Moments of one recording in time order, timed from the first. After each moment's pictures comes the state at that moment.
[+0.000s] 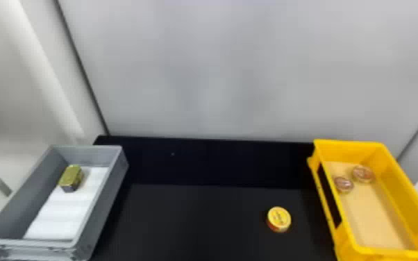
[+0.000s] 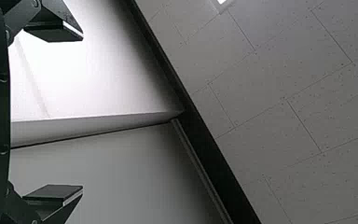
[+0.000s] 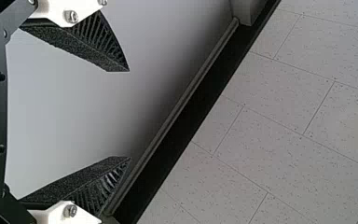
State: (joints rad) left arm -0.49 0.48 0.22 -2.02 0.01 -0.10 0.27; right arm -0.95 -0.53 0.16 -1.95 0.11 0.13 -0.17
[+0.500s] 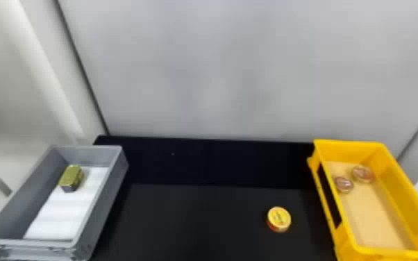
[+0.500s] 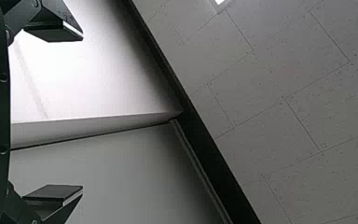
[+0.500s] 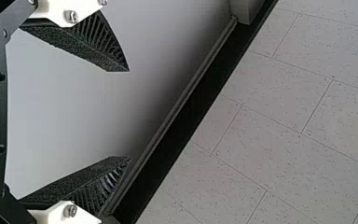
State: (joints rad) left arm -0.49 0.48 0.22 -2.02 0.00 -0.10 0.28; right arm -0.95 -0.53 0.16 -1.94 0.10 0.13 -0.17
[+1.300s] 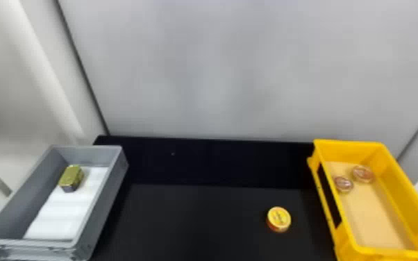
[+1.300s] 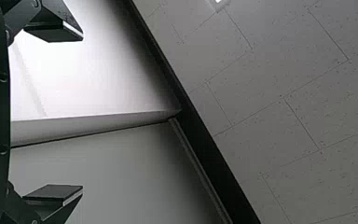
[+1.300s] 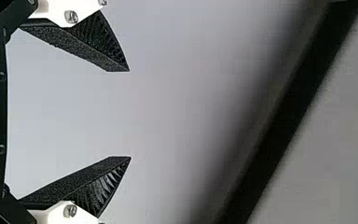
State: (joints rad) left arm -0.50 0.49 0.21 -2.02 0.00 -0.10 0.28; right arm -0.94 -0.50 0.15 -1.96 -0.08 0.54 -0.16
